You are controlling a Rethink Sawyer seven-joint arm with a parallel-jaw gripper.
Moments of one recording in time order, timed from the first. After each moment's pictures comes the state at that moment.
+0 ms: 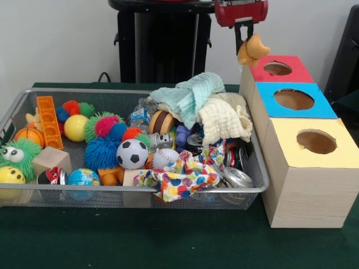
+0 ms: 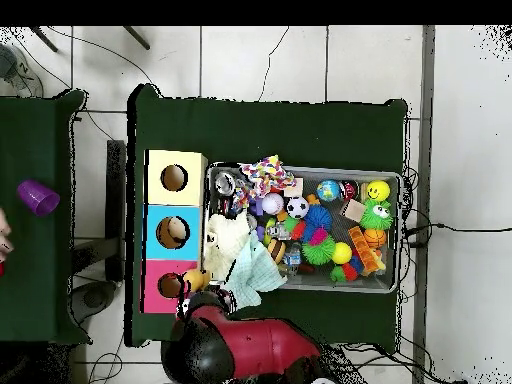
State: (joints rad) arm -0.36 -0.98 0.31 2.36 -0.13 0.07 1.71
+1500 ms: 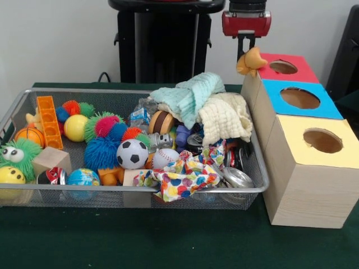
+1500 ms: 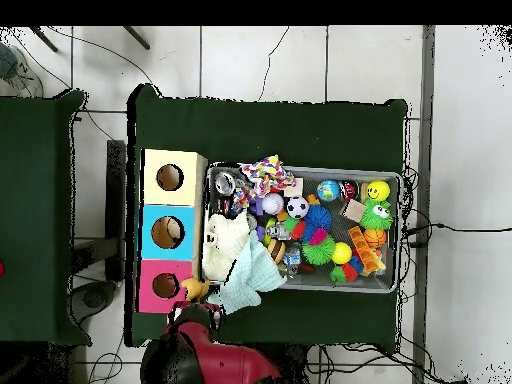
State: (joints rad) arm -0.09 -0.86 0.07 2.41 0.09 -0.19 1.71
